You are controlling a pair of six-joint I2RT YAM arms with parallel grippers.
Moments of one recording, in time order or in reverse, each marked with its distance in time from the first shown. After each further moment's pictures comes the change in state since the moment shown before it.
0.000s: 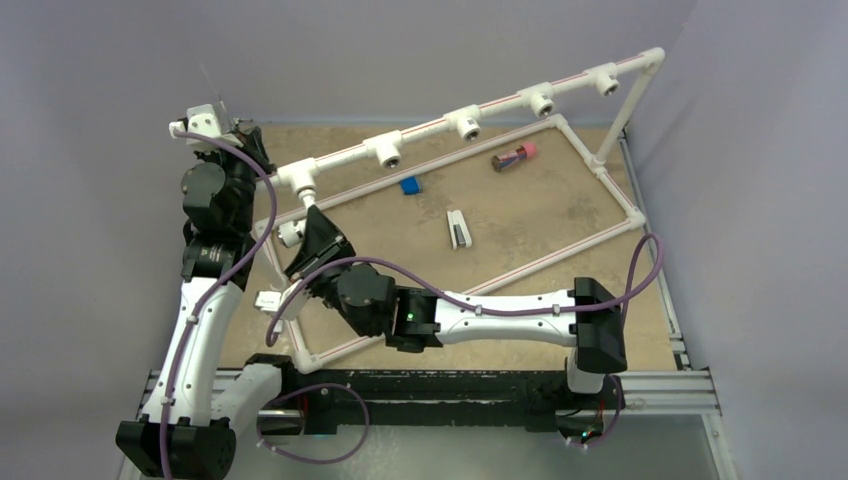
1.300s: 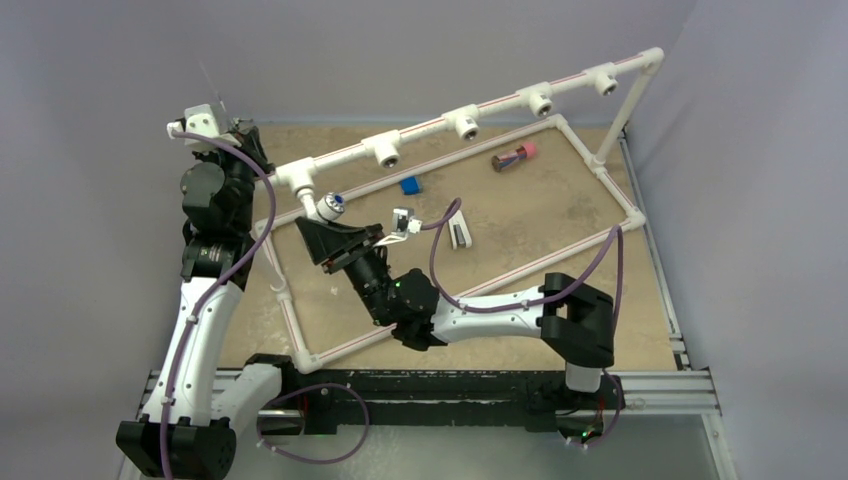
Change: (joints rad) left arm 0.002 0.000 0.000 0.000 -0.008 -0.002; right arm -0.068 0.040 -0.293 0.874 -0.047 2.333
